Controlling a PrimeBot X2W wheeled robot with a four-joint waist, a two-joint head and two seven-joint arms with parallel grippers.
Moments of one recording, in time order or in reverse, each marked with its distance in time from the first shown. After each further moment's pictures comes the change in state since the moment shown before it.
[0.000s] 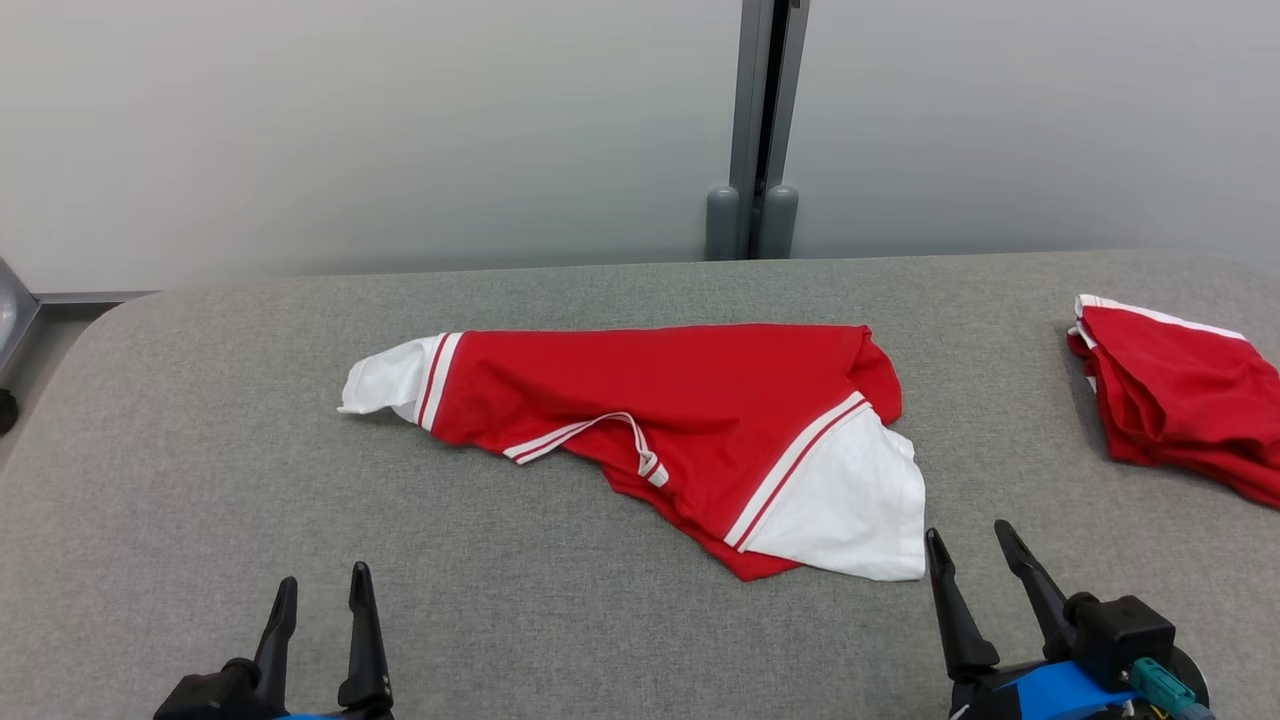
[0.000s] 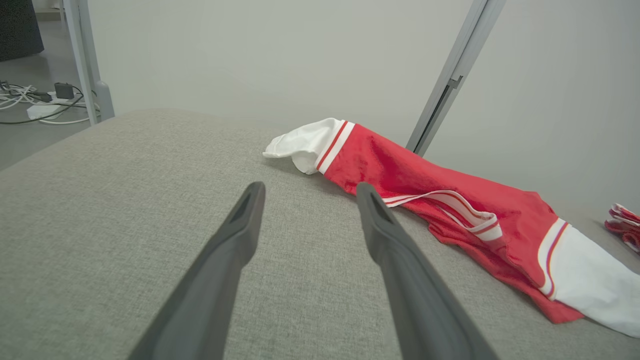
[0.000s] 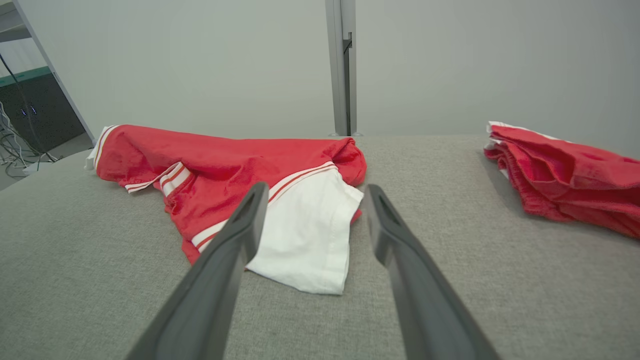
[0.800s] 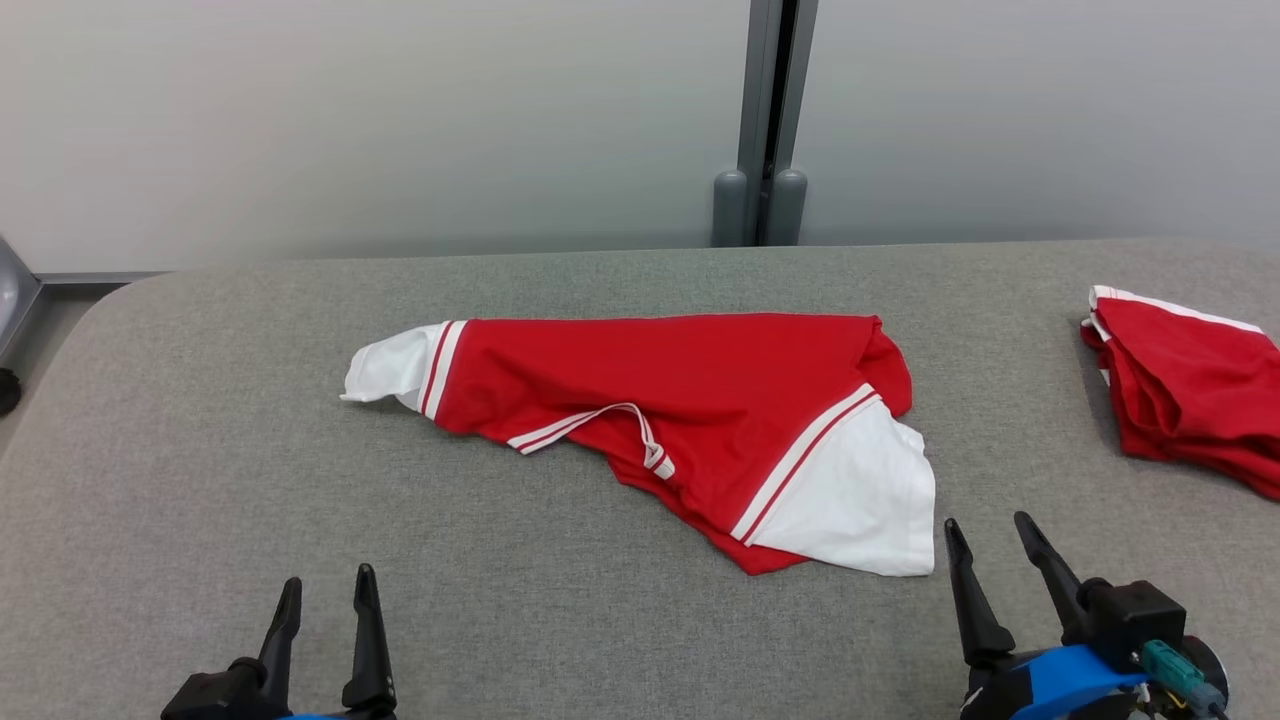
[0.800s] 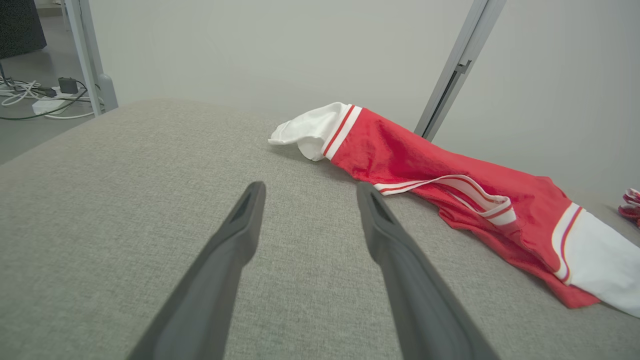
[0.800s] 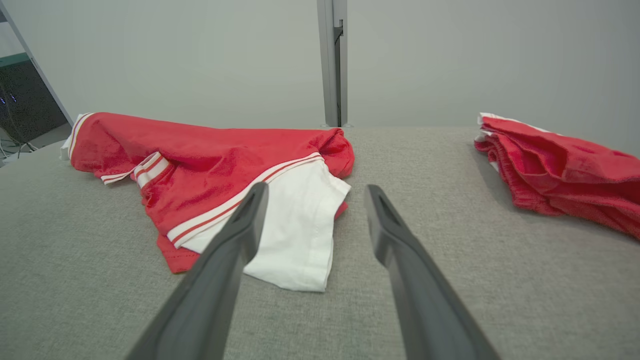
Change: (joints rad) left arm 0.005 -0.003 0.003 0.016 0.024 -0.008 0.000; right arm -0.022 0.000 -0.028 0.036 -0.023 0.000 -0.005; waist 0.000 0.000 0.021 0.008
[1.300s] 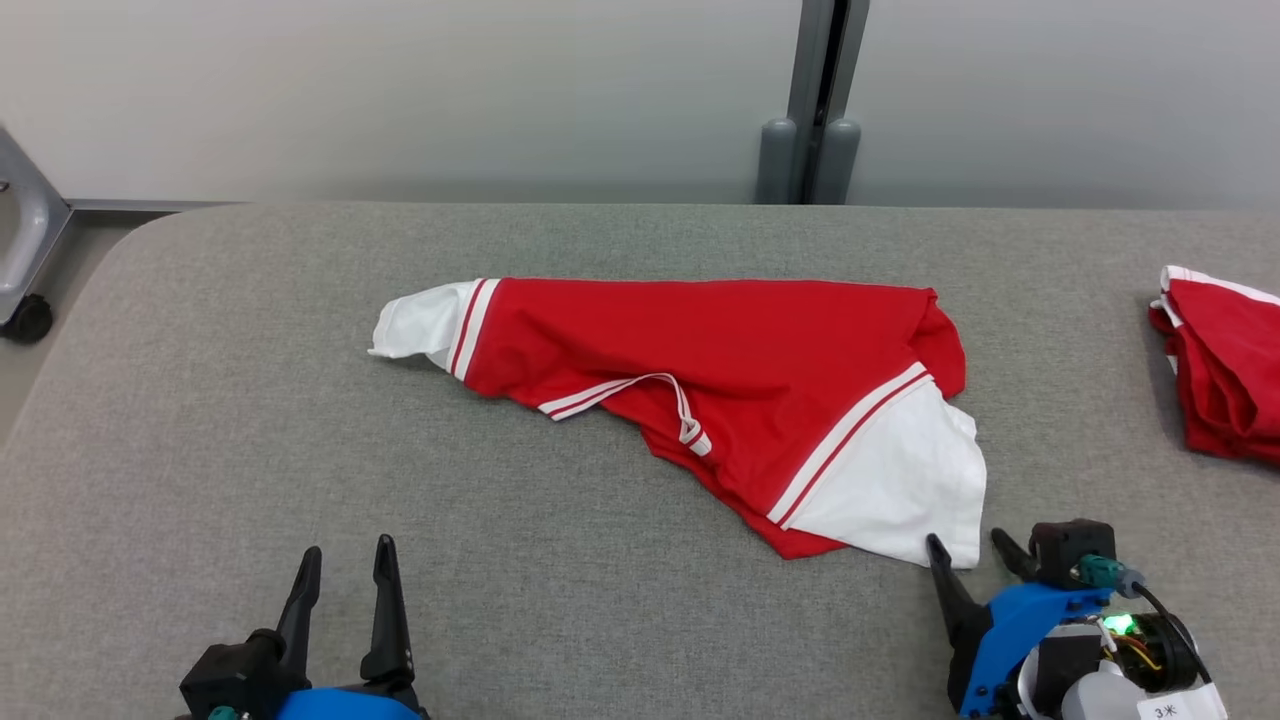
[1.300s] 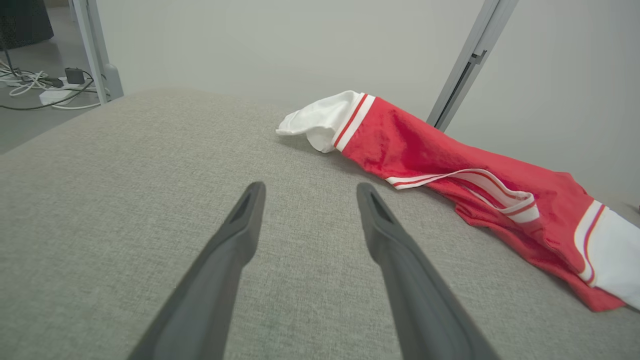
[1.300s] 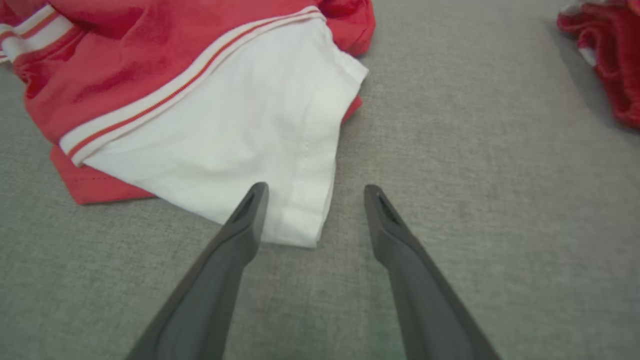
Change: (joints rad) left arm -0.047 -0.017 -0.016 0.009 0.017 -0.011 0.000; right arm -0.186 0.000 -0.066 0.266 -0.096 0.000 0.246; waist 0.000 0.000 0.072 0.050
